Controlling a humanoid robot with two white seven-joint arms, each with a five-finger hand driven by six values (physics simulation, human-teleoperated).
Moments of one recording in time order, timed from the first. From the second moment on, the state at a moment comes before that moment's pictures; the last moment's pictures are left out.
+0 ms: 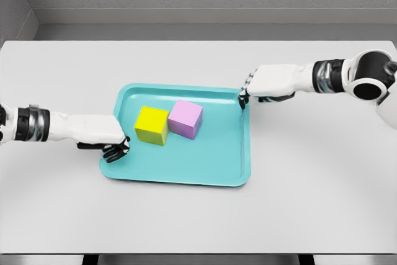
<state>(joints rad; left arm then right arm) -0.72 0.91 -0.97 -1.53 -0.13 -0.61 -0.61 -0.91 -0.68 0.89 -1.36 0.48 -0.61 0.61</state>
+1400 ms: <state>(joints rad) -0.75 0.77 -0.97 -1.36 -0.12 -0.61 -0.61 -0.94 -0.61 0.90 -1.36 0.47 -0.61 0.61</state>
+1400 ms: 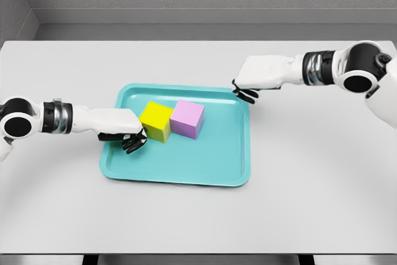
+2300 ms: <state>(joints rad) -0.75 0.70 -0.98 -1.30 -0.12 -0.61 -0.61 -0.95 -0.57 0.94 -1.36 0.47 -0.61 0.61</state>
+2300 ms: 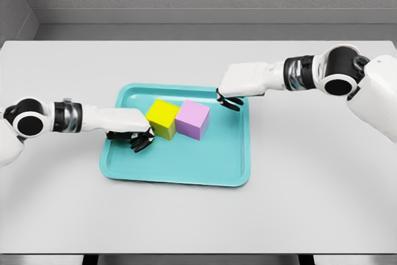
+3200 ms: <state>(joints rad) -0.75 0.67 -0.98 -1.27 -0.13 -0.61 -0.61 -0.95 -0.54 0.97 -1.36 0.47 -0.61 0.61</state>
